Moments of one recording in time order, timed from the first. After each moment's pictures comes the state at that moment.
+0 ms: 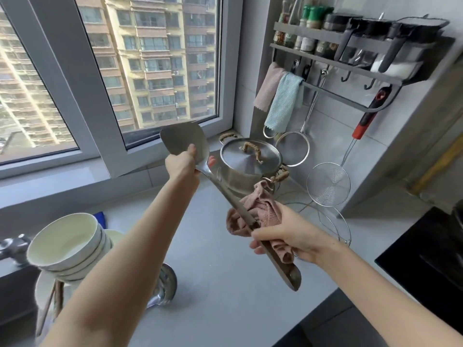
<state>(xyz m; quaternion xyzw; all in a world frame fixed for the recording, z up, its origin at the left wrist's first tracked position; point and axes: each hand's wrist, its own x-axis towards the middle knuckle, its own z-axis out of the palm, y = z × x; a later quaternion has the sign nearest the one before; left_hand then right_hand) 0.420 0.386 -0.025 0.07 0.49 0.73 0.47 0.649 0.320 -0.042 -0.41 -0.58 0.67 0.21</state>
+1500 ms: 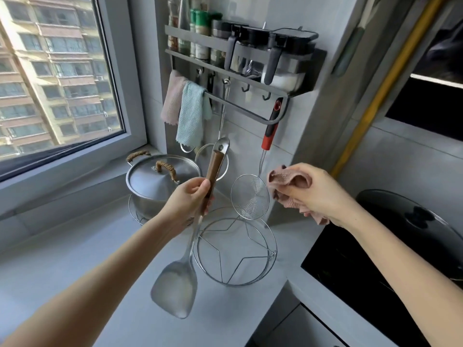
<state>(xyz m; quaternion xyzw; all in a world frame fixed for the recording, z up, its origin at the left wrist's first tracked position) 0.587 0.457 -0.065 0.49 0.46 0.47 0.57 0.828 0.410 0.025 -0.61 -0.65 0.30 0.35</state>
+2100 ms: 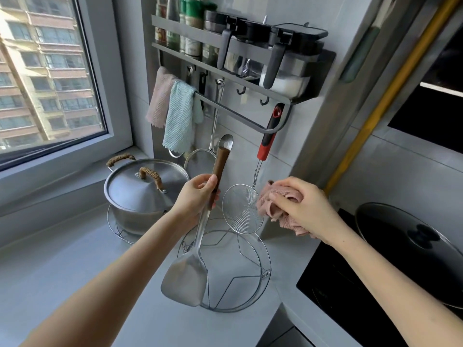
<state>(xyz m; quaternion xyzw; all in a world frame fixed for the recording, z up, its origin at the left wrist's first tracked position) 0.633 0.530 -0.075 0.43 0.45 0.52 0.58 0.836 0.457 -0.003 -0.61 -0.67 0.23 0.35</state>
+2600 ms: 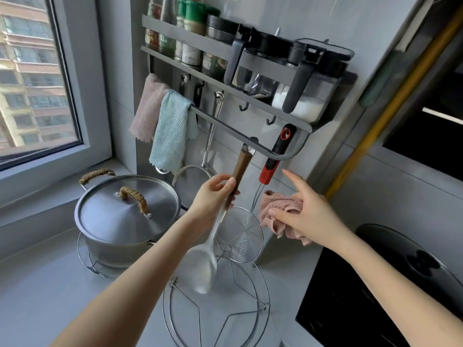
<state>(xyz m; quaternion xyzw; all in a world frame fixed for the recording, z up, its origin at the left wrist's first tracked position) 0.660 0.601 -0.075 0.45 0.35 0.53 0.63 0.851 0.523 -0.007 -0.63 -0.70 0.19 0.26</state>
